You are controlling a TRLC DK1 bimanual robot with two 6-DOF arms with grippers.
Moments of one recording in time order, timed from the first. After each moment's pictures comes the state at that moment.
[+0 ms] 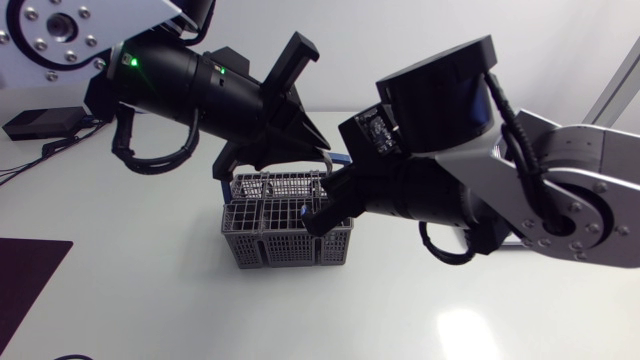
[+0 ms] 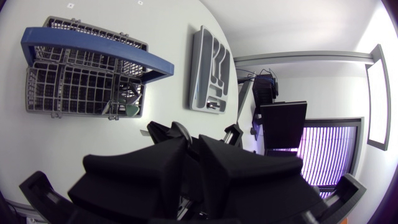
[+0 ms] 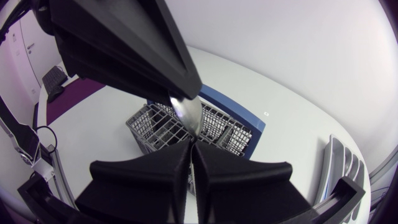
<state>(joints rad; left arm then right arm) -0.60 1.48 1.39 -0.65 0.49 -1.00 0.84 1.32 0.94 -0.21 0.13 0.06</state>
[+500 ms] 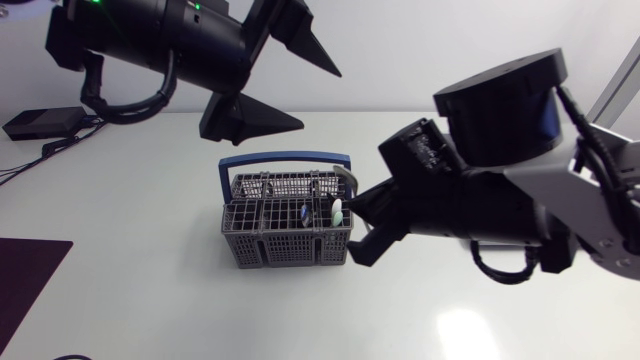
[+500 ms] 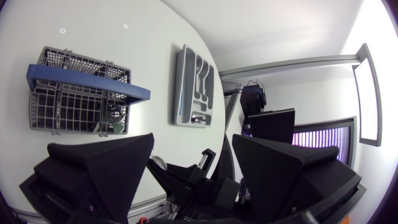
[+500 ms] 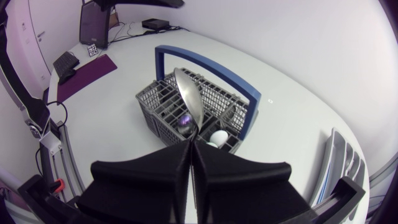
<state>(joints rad) -0.57 1.48 1.53 -0.69 0.46 -0.99 0.76 1.16 0.86 -0.35 -0.01 -0.01</state>
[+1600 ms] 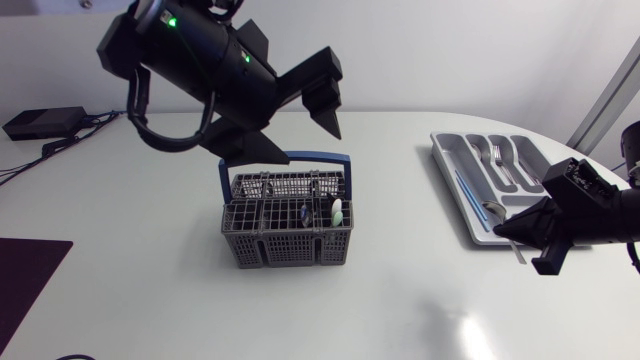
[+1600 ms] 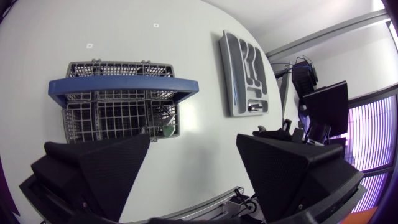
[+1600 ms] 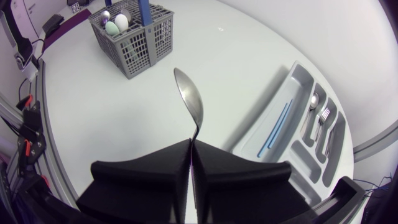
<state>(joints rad) -0.66 1.61 1.63 -0.94 0.21 -0.73 -0.30 1.20 0.79 -0.75 -0.55 -0.98</state>
